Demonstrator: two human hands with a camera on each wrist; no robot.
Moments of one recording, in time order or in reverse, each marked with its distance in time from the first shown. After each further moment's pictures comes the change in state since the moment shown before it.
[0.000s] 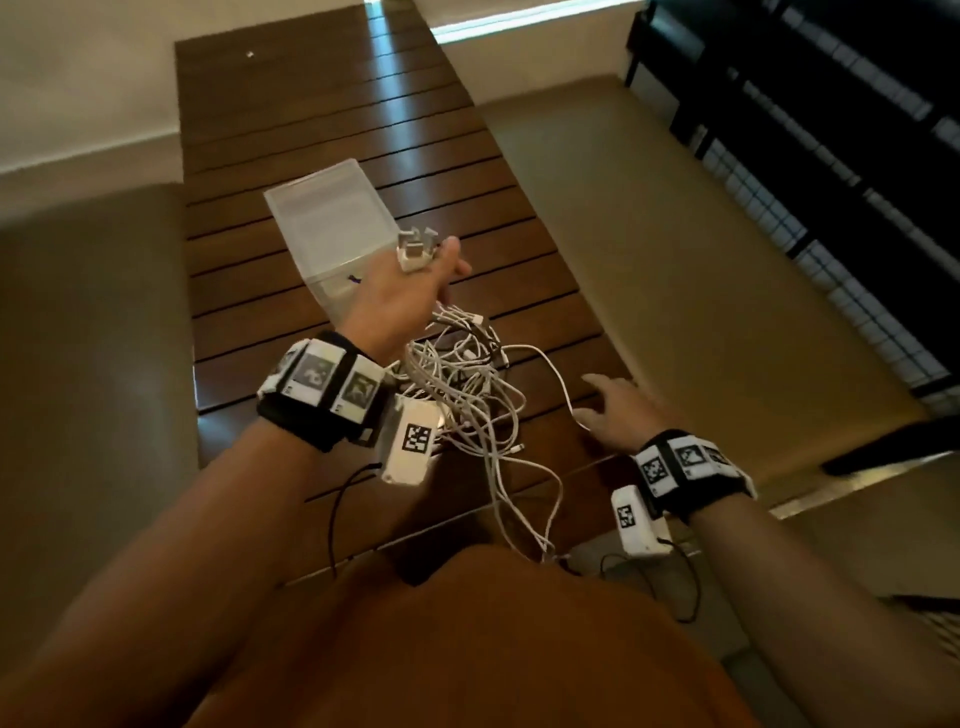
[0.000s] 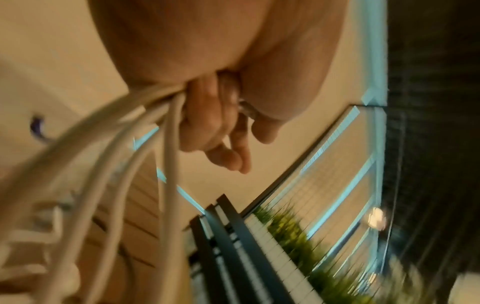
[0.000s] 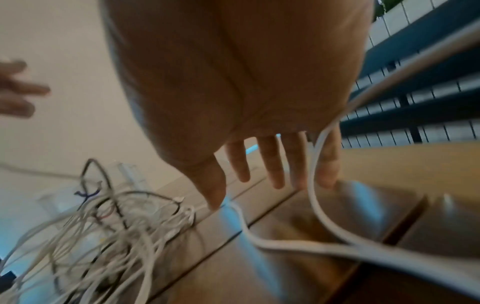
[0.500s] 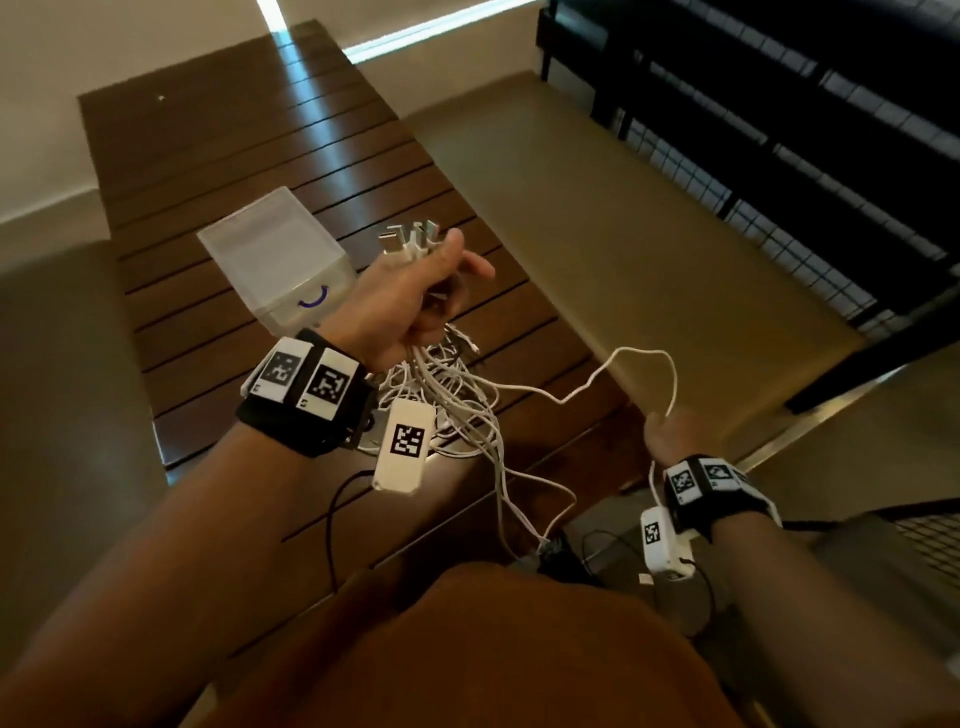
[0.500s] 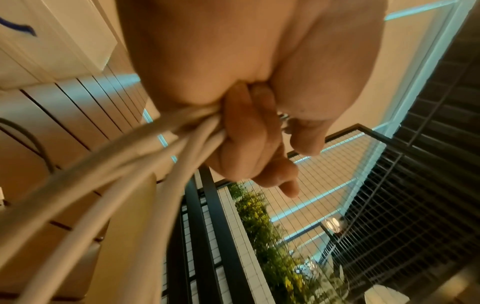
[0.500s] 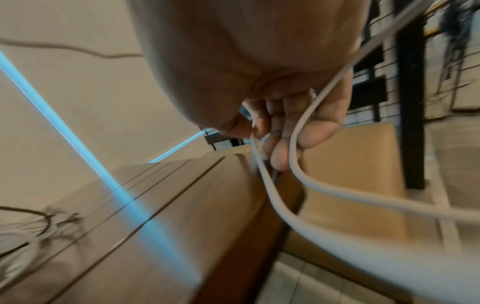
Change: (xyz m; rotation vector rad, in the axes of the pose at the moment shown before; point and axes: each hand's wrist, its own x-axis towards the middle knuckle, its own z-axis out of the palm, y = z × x) left_hand -0.013 0.029 0.014 -0.385 -0.571 -0.033; right_hand -0.048 0.077 0.027 0.345 0.245 0.555
